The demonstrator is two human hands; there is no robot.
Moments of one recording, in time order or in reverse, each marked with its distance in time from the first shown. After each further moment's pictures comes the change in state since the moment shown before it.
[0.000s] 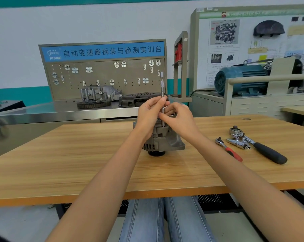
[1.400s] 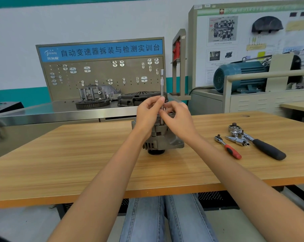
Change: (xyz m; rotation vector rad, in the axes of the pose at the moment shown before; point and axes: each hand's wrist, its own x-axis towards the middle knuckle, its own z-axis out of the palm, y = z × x) left_hand -0.004 0.001 0.003 0.102 0.076 0.004; right_hand -0.006 0.001 0.003 -0.015 0.048 -0.024
